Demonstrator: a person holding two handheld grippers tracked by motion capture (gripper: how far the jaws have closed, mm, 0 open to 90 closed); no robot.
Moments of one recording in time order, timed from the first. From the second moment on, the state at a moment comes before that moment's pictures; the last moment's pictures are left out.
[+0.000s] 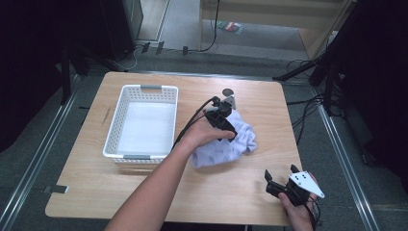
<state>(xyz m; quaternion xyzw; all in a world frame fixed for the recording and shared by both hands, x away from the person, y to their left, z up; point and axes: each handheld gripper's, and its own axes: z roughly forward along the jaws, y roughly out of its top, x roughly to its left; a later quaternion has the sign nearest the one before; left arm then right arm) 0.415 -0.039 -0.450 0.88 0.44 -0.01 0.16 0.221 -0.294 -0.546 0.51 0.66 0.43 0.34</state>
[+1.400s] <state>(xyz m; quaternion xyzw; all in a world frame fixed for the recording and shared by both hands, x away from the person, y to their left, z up) 0.404 0.123 -0.406 0.81 0.54 0.07 0.21 0.221 -0.293 -0.546 0.52 0.66 0.42 0.34</state>
